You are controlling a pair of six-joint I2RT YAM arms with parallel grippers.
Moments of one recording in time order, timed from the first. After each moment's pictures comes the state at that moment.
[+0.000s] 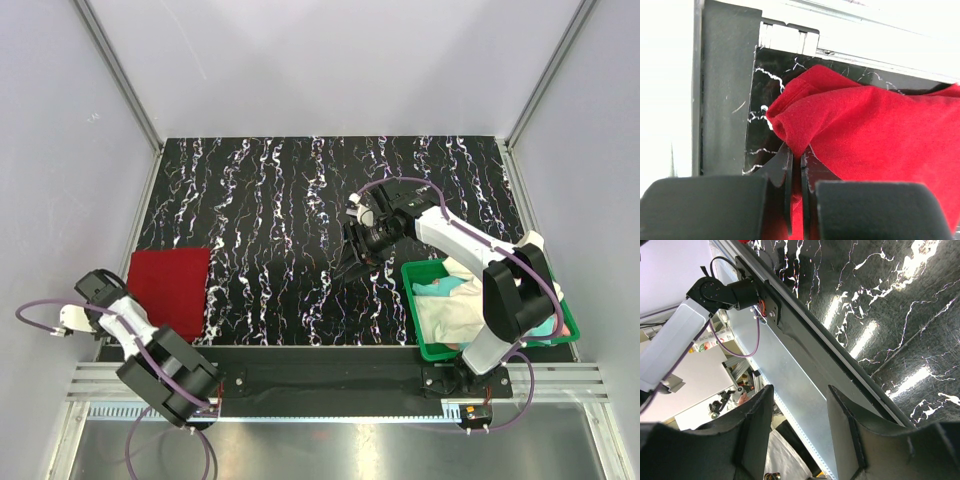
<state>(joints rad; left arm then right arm) 0.90 1.01 0.51 -0.55 -0.26 -0.86 0.53 1.66 1.22 -0.73 -0.86 0.44</state>
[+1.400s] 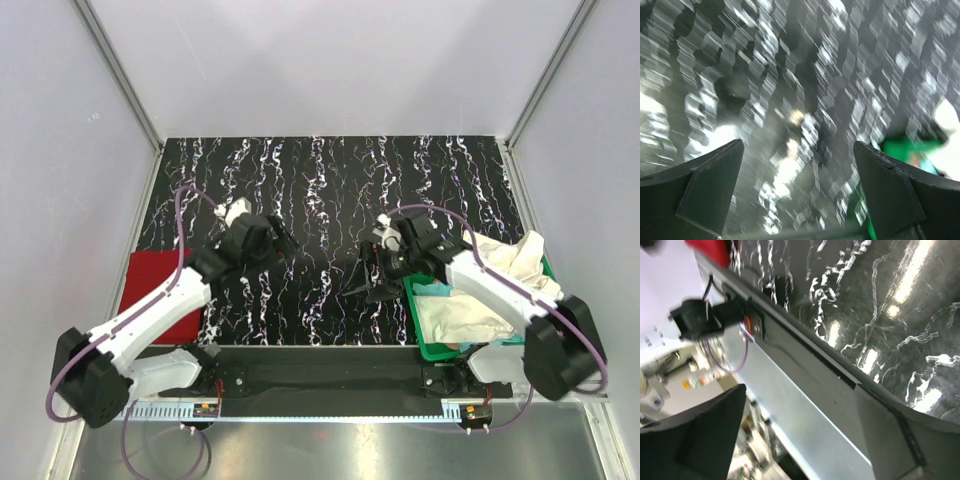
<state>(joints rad) -0.62 1.13 0.87 -0.52 -0.24 -0.99 0.53 1.33 0.85 -0.50 -0.72 0.65</state>
